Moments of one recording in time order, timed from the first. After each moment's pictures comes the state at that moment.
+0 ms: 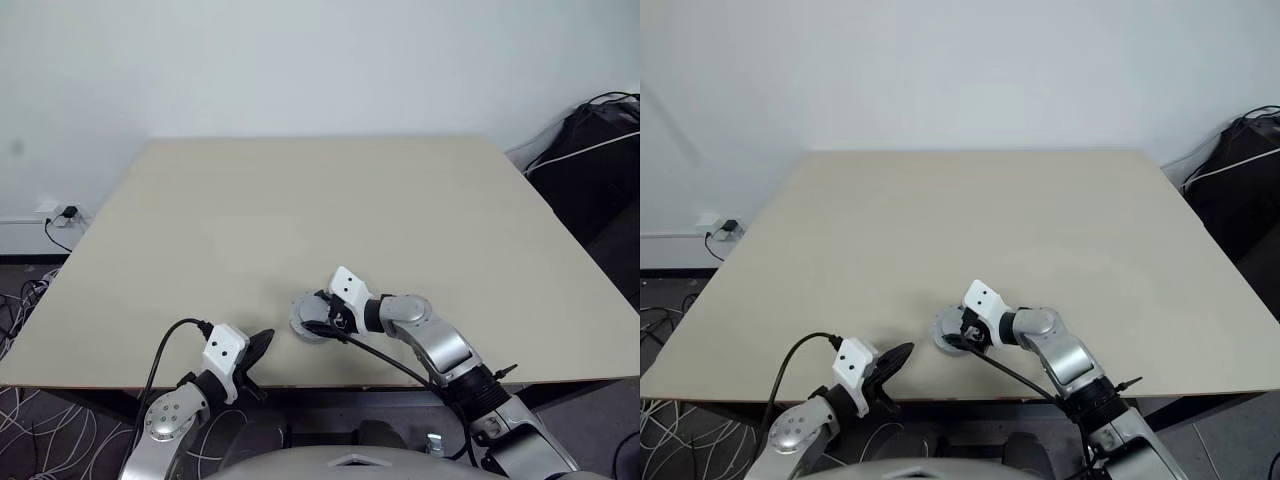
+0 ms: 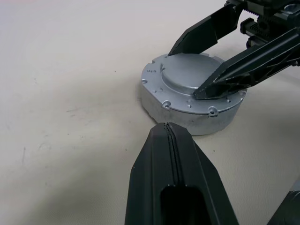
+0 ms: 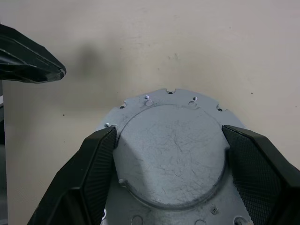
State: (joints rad) left arm 0.41 0.31 -0.17 -0.17 -0.14 -0.03 -0.55; right arm -0.25 -0.34 0.42 0.06 0.07 0.45 0.78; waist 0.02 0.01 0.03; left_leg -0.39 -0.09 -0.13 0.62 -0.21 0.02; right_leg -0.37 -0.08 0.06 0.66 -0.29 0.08
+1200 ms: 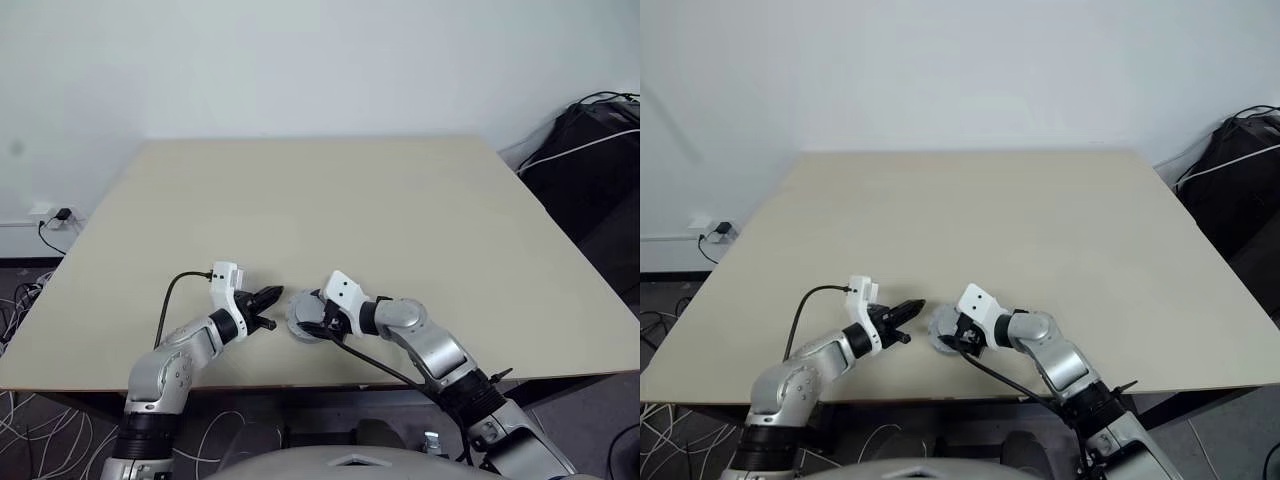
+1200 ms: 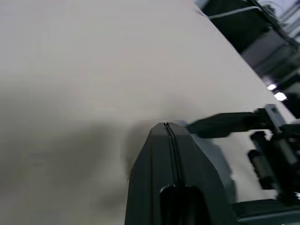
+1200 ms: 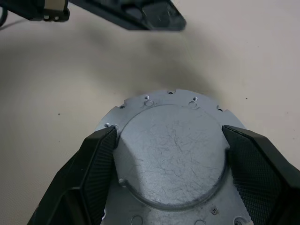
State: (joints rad) left arm -0.02 0.23 0.02 -0.11 -0.57 0.73 -0.52; right arm -0.23 -0.32 0.45 0.07 0.04 0.37 0.73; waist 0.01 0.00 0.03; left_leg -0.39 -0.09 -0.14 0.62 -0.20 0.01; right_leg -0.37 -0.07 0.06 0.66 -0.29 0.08
